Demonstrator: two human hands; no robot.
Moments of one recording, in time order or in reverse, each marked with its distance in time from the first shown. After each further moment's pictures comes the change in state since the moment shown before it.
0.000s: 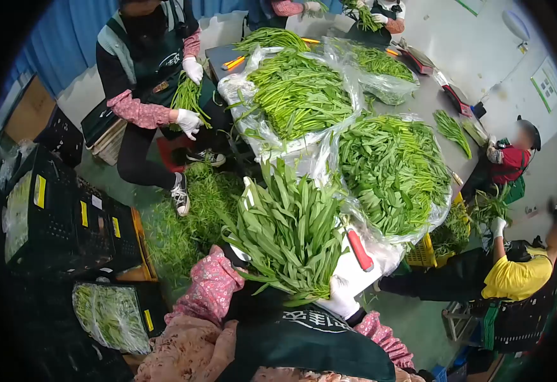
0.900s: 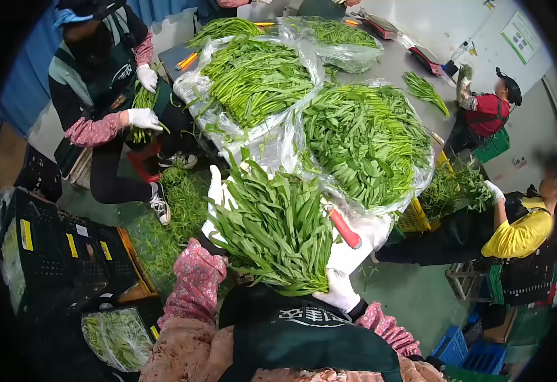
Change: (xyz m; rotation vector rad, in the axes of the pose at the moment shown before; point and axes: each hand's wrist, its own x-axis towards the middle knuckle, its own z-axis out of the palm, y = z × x) left_hand 0.044 0.029 0.061 -0.059 -0.046 0.226; right_hand -0.028 -0.013 -0.012 -0.100 0.137 0.078
